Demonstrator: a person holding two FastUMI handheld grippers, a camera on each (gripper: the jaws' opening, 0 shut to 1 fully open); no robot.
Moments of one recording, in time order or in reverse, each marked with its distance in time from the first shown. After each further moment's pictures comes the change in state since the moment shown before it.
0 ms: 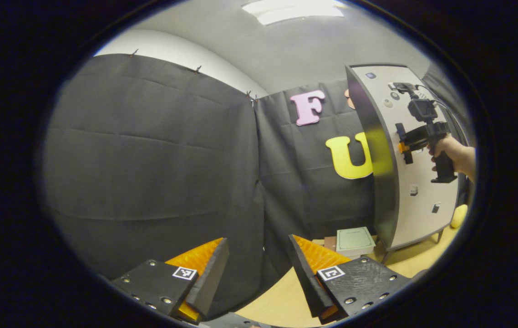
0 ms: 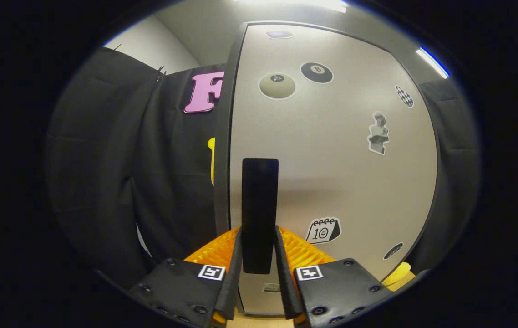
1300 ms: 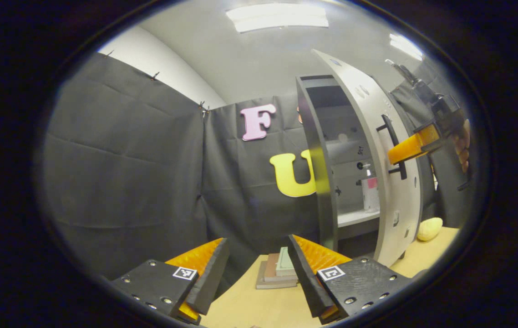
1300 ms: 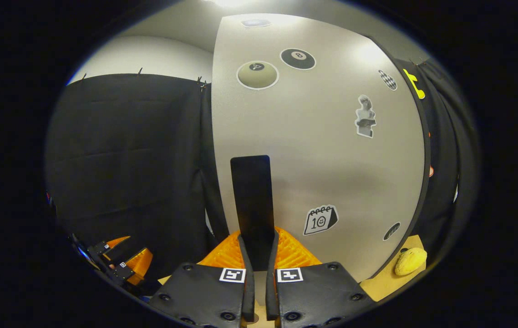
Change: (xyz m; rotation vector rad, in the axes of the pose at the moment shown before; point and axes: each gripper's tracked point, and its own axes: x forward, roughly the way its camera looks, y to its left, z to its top) left arm 0.012 -0.185 0.056 -0.043 -0.092 -0.309; right arm -0.079 -0.017 -0.001 0.055 0.095 0.446
